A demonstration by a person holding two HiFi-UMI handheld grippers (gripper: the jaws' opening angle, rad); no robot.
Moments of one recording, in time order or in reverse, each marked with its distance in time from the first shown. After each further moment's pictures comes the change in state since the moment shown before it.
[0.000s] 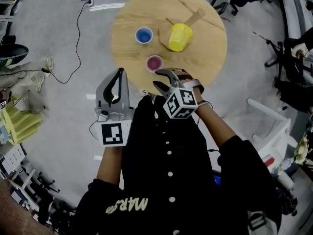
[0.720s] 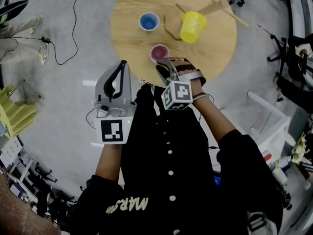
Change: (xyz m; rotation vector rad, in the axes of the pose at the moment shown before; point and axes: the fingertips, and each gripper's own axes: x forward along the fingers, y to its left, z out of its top) left arm 0.008 0.010 -0.048 -0.057 0.020 -0.018; right arm 0.065 -0.003 -0.033 -0.156 0.150 -0.080
